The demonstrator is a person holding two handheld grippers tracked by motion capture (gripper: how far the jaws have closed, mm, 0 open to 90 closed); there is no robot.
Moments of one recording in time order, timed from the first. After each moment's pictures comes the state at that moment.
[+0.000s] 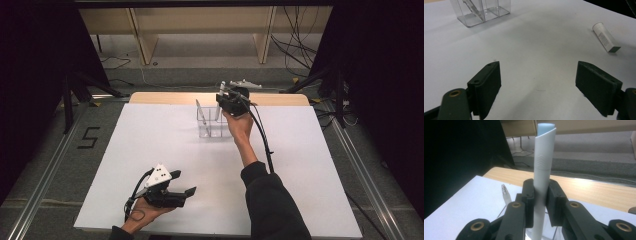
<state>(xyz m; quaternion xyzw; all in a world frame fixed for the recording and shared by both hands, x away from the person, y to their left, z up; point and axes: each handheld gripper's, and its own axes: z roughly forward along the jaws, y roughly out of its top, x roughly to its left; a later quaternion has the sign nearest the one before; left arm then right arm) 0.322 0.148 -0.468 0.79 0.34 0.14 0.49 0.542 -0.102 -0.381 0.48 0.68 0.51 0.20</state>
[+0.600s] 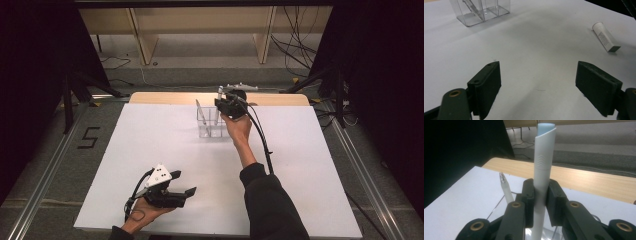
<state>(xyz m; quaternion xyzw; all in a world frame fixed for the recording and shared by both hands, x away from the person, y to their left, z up) 0.322 0.147 -0.468 0.79 0.34 0.14 0.49 0.545 -0.098 -0.393 0.49 0.70 0.49 0.19</state>
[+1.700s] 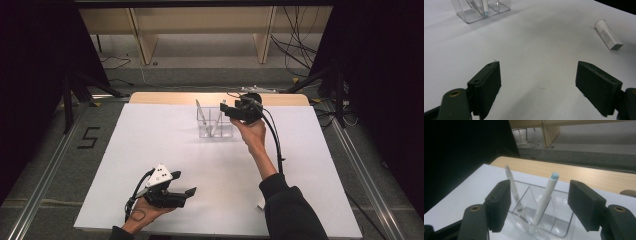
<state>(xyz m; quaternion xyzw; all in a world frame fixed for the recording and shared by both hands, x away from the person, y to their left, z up) 0.323 0.147 -0.471 0.79 0.35 0.13 0.48 0.511 -0.138 -0.377 0.48 0.70 0.50 0.17</state>
